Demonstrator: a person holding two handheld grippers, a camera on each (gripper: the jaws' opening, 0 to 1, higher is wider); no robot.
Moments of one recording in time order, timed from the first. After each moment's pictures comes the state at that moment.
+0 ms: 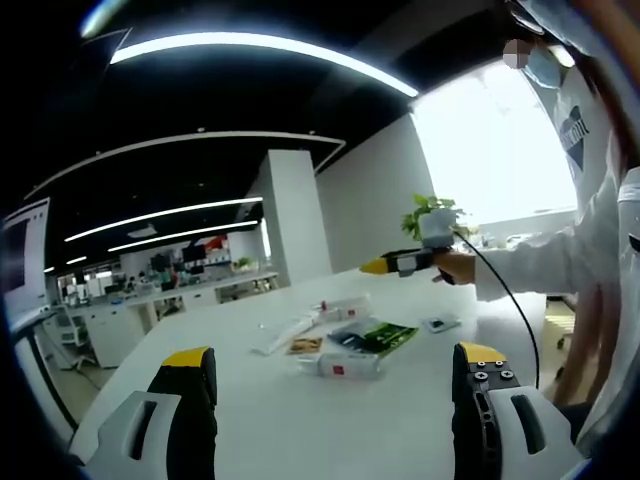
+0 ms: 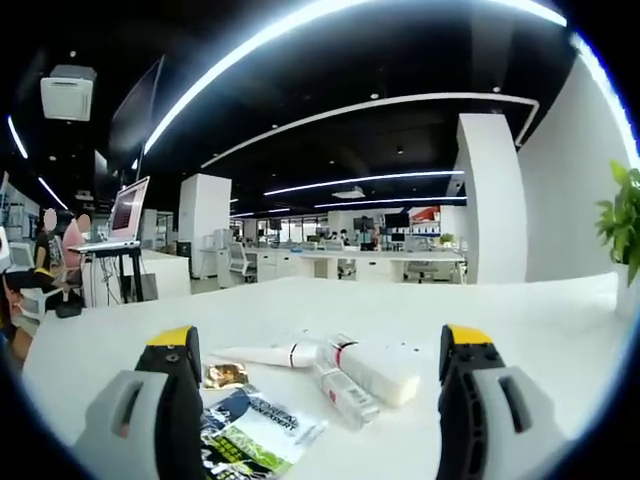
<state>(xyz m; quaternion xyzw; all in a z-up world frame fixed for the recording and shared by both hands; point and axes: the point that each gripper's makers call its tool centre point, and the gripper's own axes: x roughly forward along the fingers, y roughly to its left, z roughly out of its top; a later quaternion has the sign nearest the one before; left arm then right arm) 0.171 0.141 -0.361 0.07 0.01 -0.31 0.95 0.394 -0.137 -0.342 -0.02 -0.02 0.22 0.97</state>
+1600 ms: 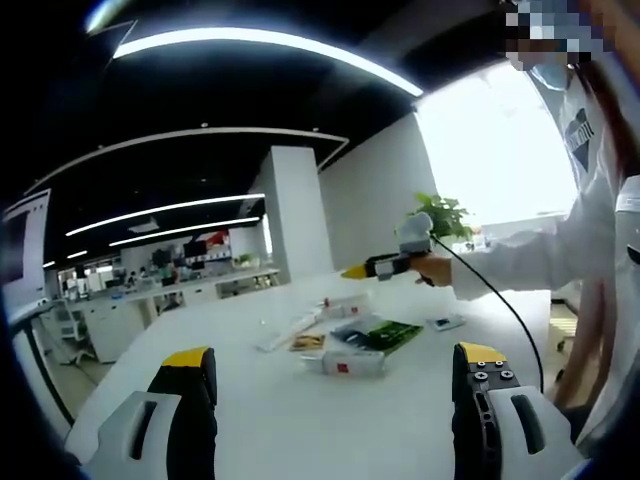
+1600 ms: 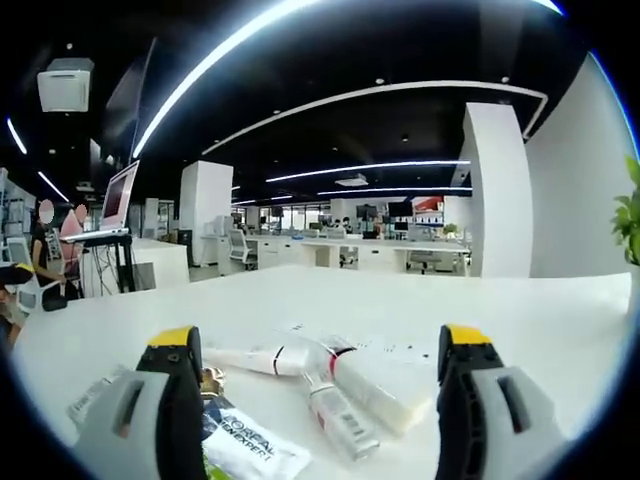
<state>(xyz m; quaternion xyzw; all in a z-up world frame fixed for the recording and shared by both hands) 0.183 0.144 -0.365 0.06 0.02 -0.31 0.95 0.455 -0.124 -0.355 -0.03 0.01 0.23 0.97</state>
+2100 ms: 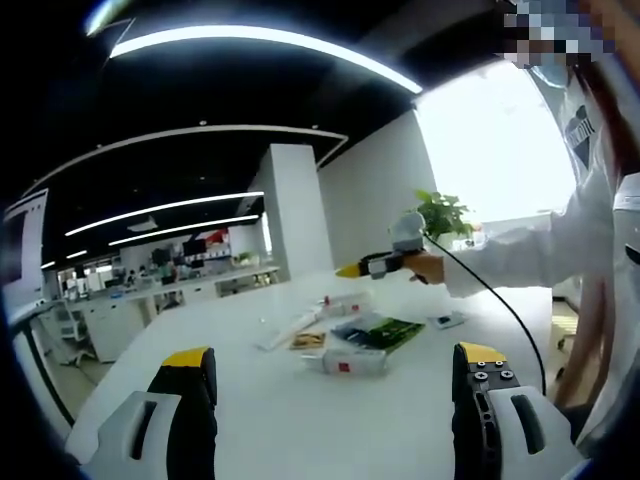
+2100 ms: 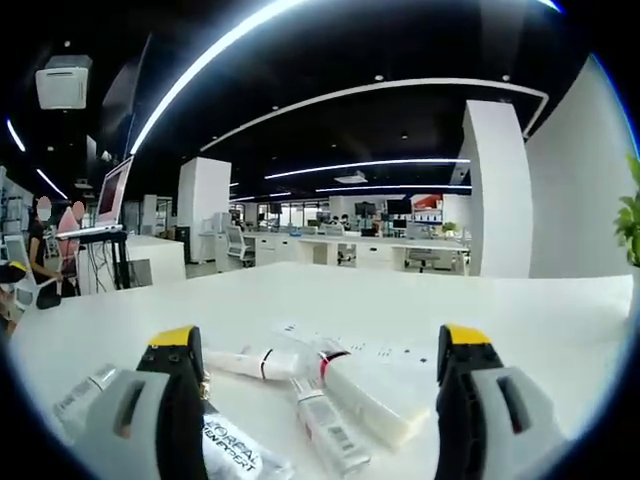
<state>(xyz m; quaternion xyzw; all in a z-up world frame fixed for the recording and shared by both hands) 0.186 0.142 -0.366 0.06 0.03 -0.31 0.95 0.474 -0.126 -0.359 -0.04 0.01 0.23 0.97</state>
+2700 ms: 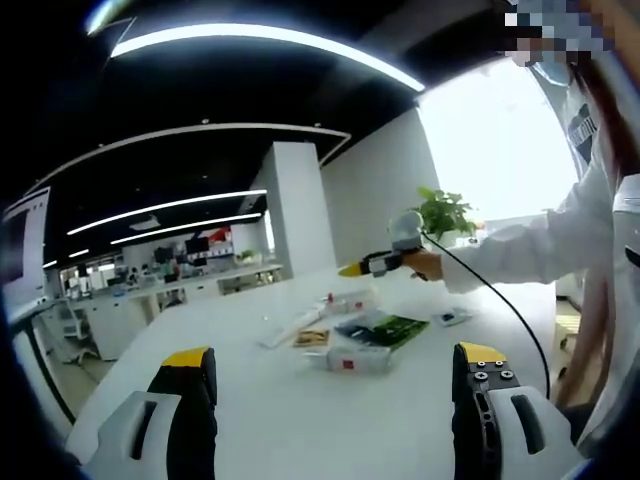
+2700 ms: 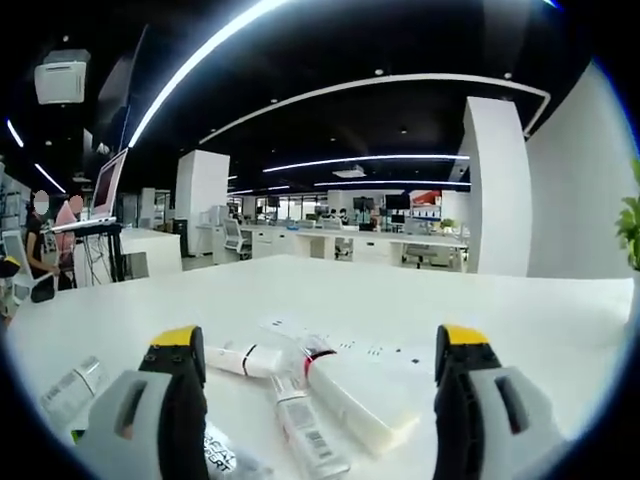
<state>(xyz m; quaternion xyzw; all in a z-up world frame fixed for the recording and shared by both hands) 0.190 0.145 -0.368 0.06 0.03 -0.30 0.95 0.490 -0.136 -0.364 -0.05 0.03 0.22 0.97</state>
